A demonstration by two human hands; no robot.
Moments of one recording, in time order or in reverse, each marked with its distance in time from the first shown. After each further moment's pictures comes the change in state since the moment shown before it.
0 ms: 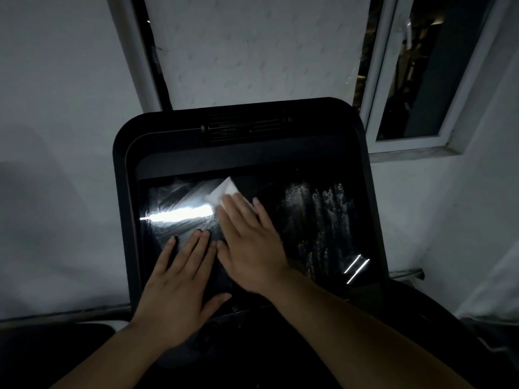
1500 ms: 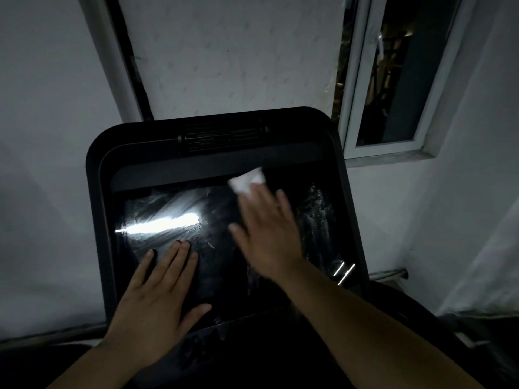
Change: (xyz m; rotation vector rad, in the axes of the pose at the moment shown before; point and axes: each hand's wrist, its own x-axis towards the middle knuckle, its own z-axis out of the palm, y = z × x) left_hand 0.000 -0.002 -0.004 -0.002 -0.010 0.018; right_hand -0.003 0.065 -0.007 -0.109 0.065 0.190
